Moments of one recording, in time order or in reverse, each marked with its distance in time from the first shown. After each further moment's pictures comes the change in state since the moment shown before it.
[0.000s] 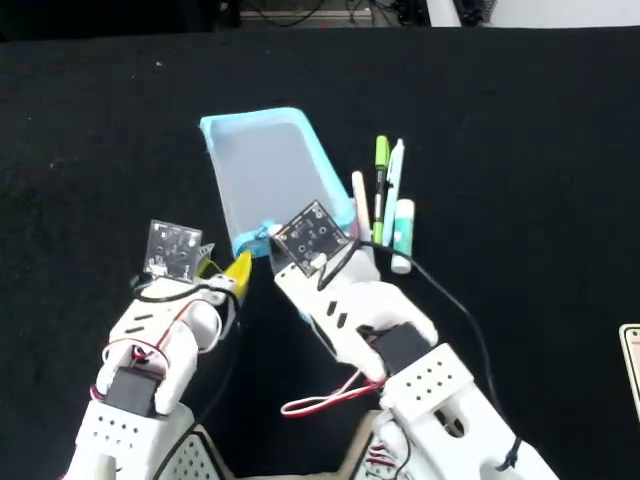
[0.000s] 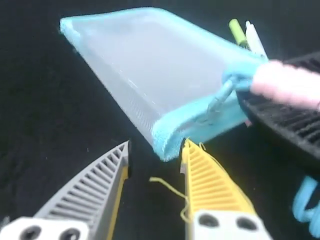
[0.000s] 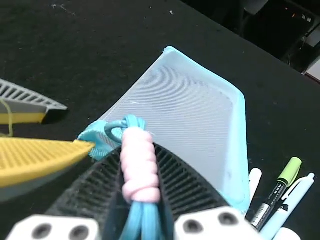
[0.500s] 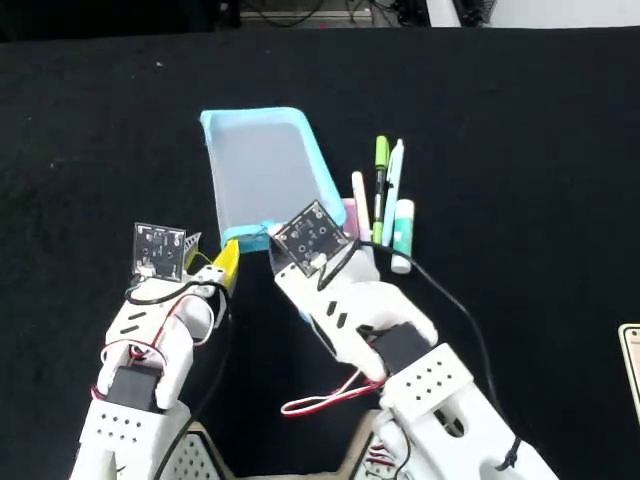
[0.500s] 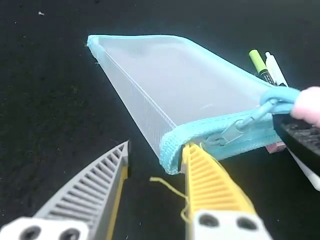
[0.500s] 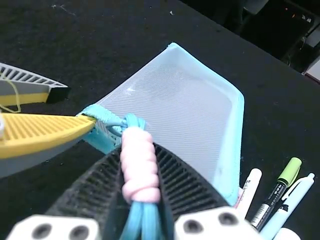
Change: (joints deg) left arm -3.5 0.0 3.9 -8.0 0.0; right arm 0.0 0.0 0.0 0.0 0.0
